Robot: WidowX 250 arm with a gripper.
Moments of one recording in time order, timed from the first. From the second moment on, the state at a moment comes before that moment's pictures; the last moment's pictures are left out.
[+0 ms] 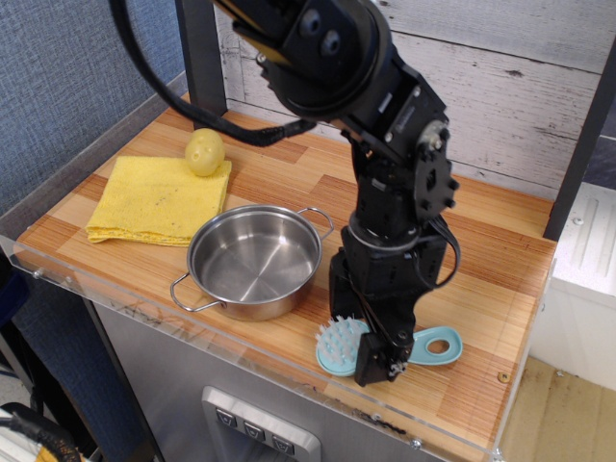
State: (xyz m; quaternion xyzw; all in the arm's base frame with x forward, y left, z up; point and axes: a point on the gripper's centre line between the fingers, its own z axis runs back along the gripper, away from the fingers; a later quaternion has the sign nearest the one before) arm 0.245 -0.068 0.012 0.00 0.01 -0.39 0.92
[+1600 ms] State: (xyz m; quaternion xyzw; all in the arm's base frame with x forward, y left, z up) arm 0.263 -0.046 0.138 -0.03 -0.17 -0.35 0.92
